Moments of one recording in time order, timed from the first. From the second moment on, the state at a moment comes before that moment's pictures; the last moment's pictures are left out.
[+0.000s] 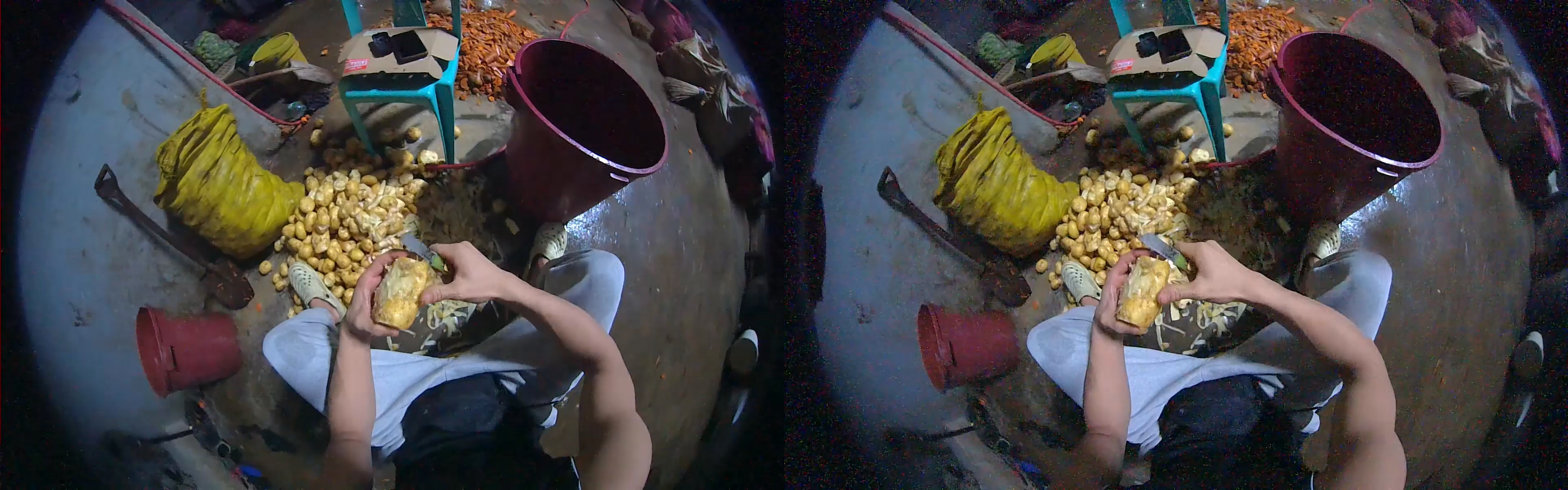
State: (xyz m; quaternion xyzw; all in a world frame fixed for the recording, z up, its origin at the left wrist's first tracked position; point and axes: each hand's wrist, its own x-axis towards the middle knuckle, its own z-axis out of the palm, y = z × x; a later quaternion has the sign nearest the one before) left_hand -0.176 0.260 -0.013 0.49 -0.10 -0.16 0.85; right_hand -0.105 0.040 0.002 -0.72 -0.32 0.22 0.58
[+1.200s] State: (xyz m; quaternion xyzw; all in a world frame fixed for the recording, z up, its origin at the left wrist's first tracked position) left_hand -0.163 0.250 -0.006 0.53 -0.11 -0.06 0.84; right_hand -0.116 0.046 0.012 -0.81 -0.31 0.19 0.47
